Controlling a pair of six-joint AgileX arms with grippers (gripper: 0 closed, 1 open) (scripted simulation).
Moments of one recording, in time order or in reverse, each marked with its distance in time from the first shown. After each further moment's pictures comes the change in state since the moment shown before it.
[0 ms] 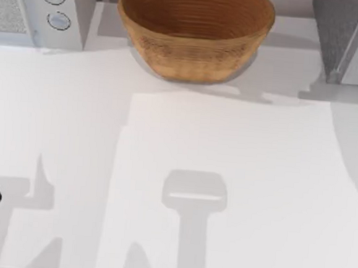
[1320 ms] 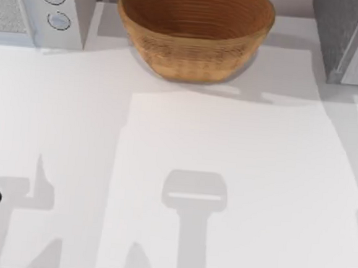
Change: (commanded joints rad) left arm 0.000 0.000 0.000 0.000 0.000 0.000; right arm -0.008 0.526 0.673 -0.171 0.010 0.003
